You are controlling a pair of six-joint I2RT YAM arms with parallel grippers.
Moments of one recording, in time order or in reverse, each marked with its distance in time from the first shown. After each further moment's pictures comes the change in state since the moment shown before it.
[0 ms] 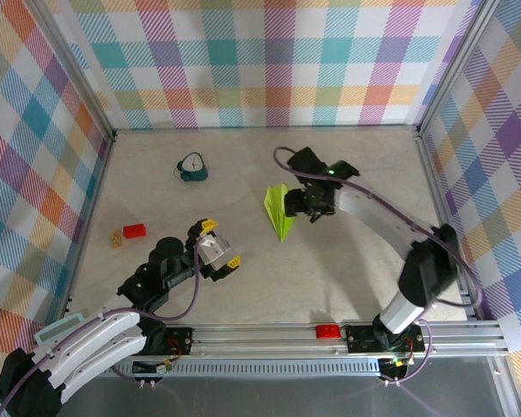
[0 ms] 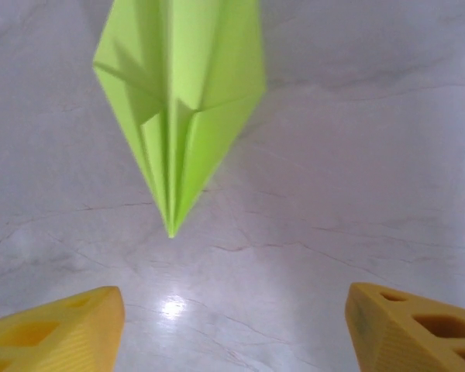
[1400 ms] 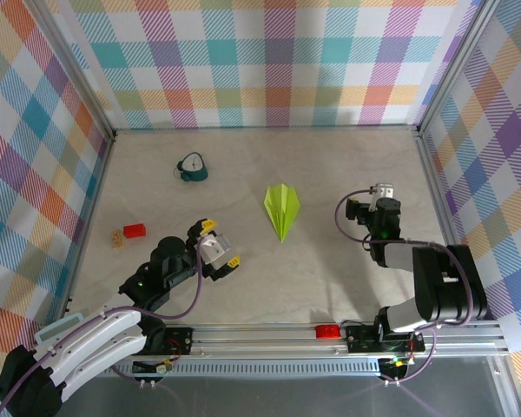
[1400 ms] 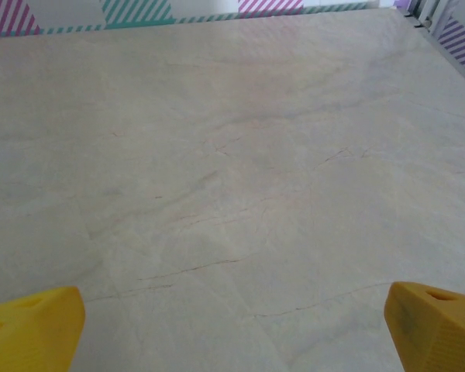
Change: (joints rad) left arm 0.000 0.019 0.000 -0.001 -0.027 0.015; right arm -0.566 -0.114 -1.026 1.667 -0.024 -0.417
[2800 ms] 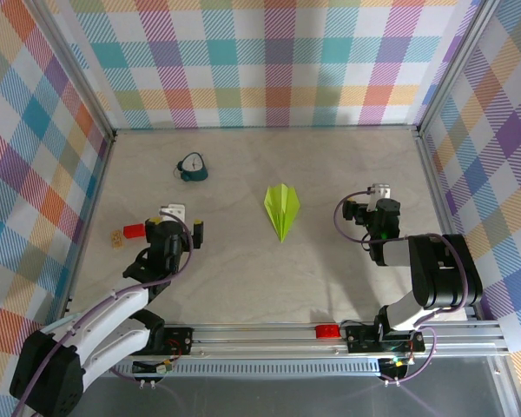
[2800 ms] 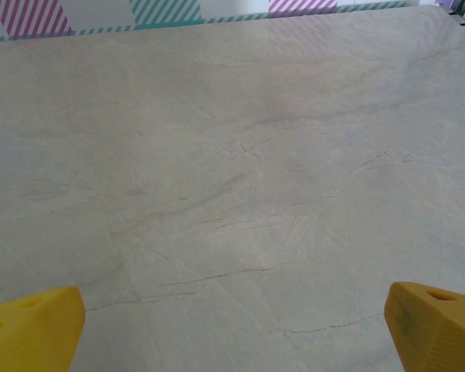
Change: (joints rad) left arm 0.238 0.199 0.037 -0.018 -0.583 -0.530; right arm -0.016 0.068 -0.004 0.096 -0.077 -0.003
